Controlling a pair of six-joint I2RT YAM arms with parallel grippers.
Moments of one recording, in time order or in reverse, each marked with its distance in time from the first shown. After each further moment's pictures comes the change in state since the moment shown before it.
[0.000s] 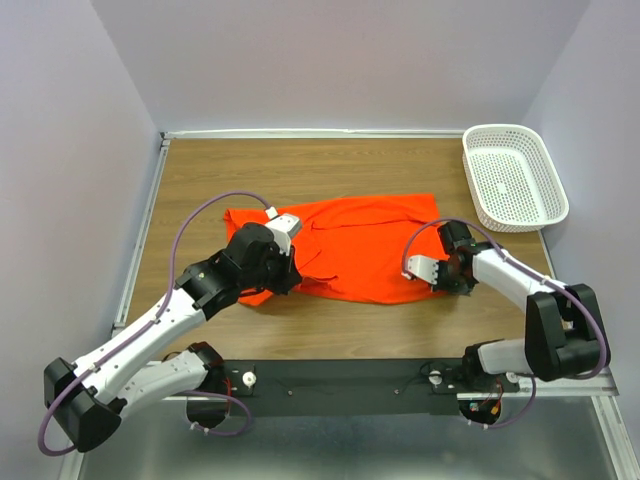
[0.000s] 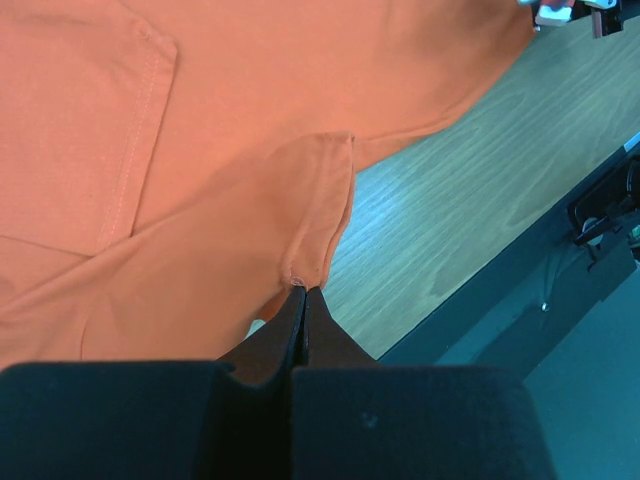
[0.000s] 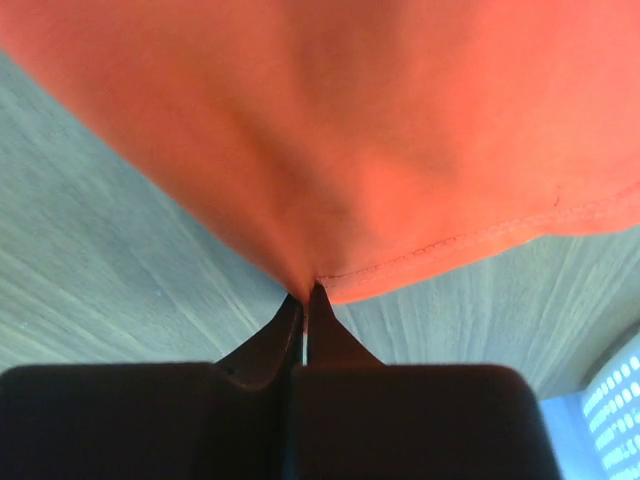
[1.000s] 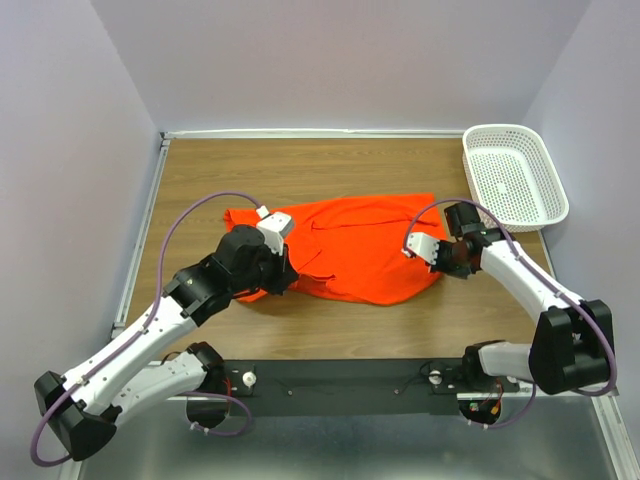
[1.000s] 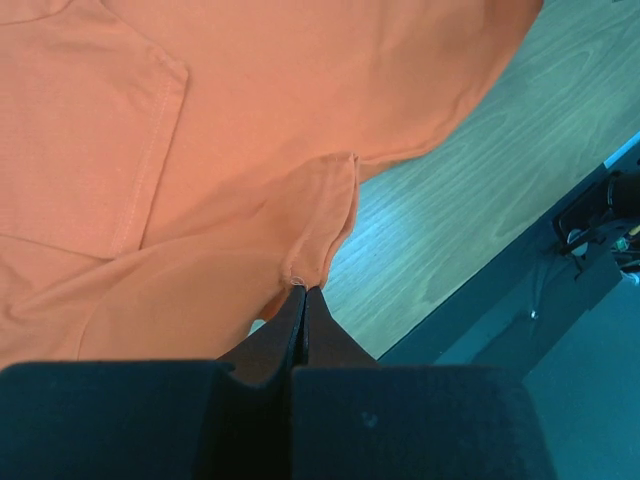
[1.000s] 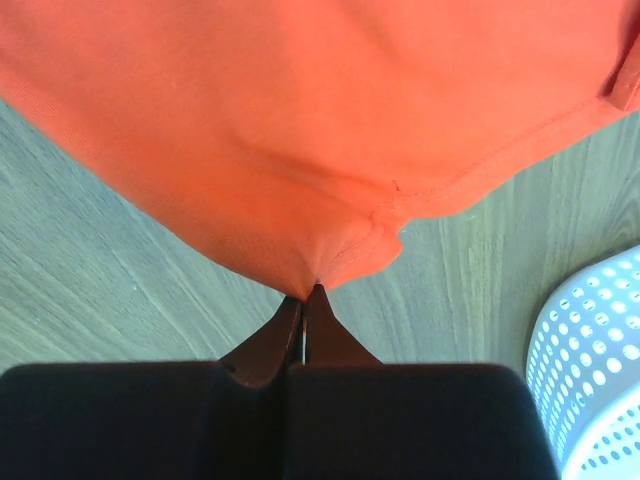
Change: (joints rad) left arm 0.001 -0.072 0.007 -0.016 -0.016 -0.005; right arm -0.006 -0.075 0.152 -0.077 -0.112 0.046
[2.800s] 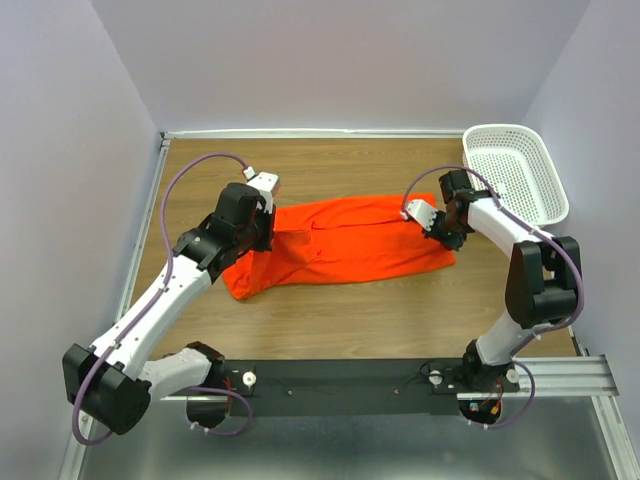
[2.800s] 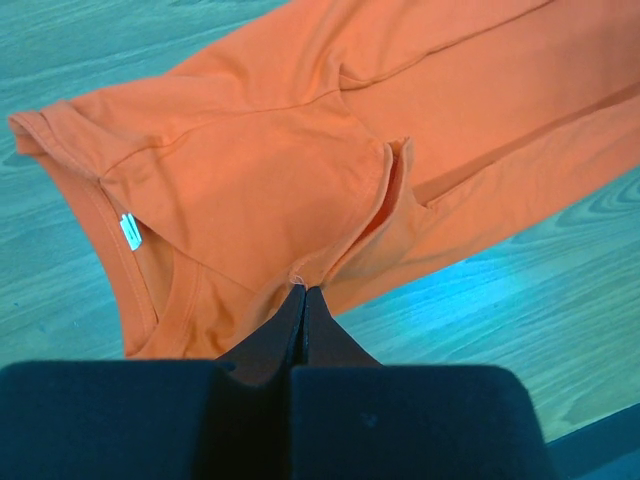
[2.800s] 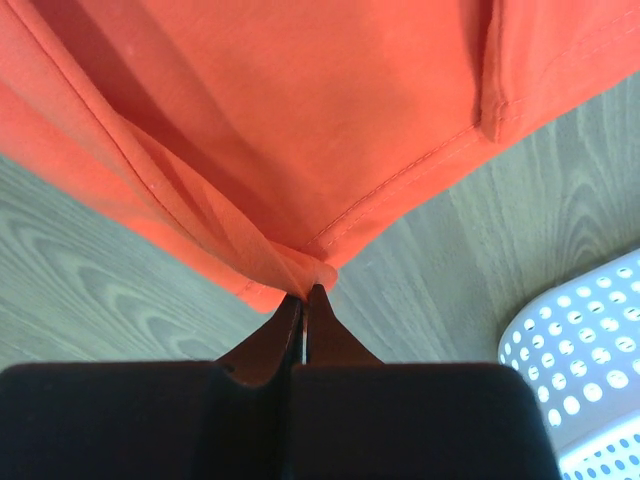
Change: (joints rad) left arm 0.248 0.248 0.192 -0.011 -0.150 0.187; right arm -0.066 0.375 0.303 0.004 0.016 0.121
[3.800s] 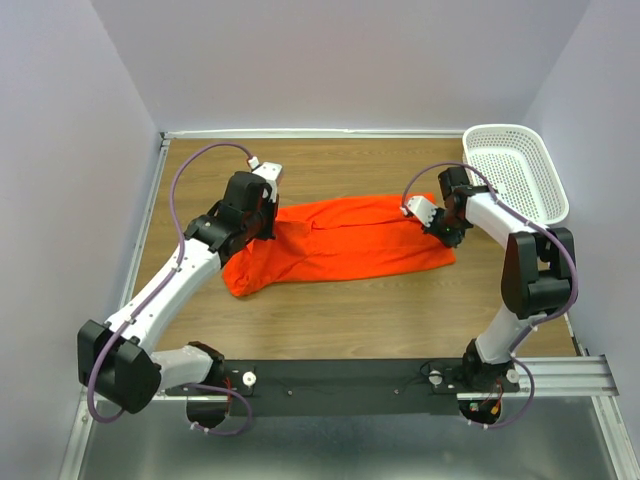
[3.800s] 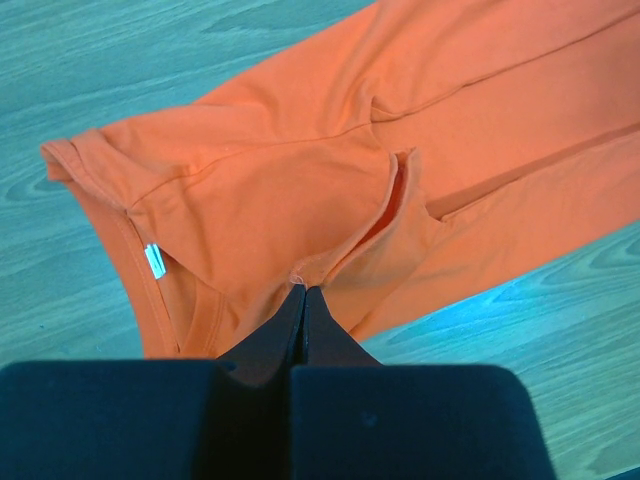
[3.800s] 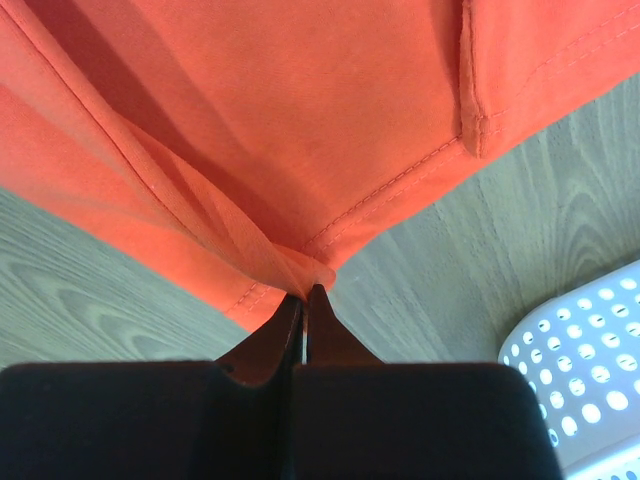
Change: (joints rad) left arm 0.029 0.124 0.056 0.051 -0.039 0.021; right arm -0.011 0.072 0.055 0.001 0.003 0.028
